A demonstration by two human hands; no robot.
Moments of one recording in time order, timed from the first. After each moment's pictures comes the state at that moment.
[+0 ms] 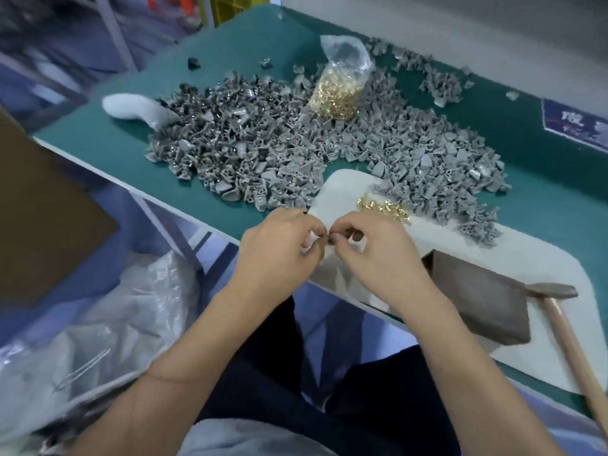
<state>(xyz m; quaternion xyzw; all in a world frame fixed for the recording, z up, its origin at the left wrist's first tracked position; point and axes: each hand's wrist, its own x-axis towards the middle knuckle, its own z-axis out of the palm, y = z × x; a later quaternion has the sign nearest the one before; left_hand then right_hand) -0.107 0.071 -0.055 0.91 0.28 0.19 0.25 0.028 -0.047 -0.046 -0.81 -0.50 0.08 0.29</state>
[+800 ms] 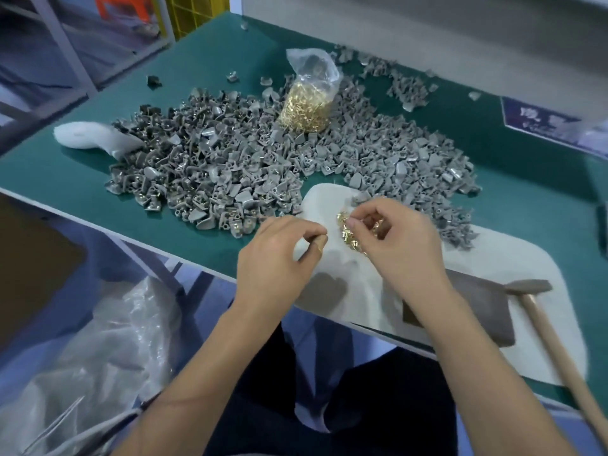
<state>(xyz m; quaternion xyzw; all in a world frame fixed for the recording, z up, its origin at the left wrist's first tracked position) -0.082 0.077 -0.064 0.86 0.28 0.28 0.33 0.060 -0.050 -0.031 -0.85 -0.38 0.00 0.35</state>
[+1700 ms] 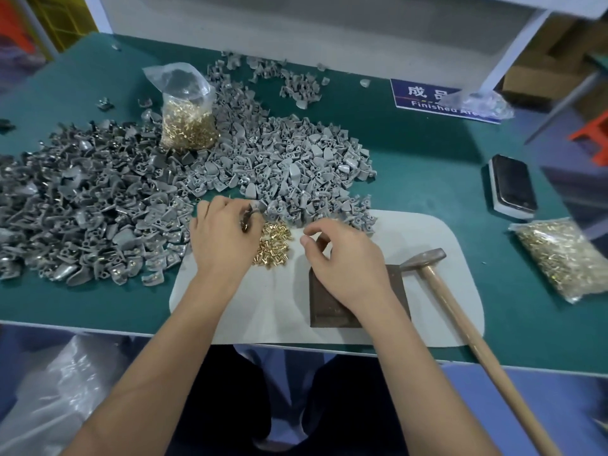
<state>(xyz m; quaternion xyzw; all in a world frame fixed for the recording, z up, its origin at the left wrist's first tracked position) 0.044 0.069 -0.081 0.90 0.31 0.21 0.23 0.098 -0.121 -0.048 -0.92 -0.30 0.00 0.27</state>
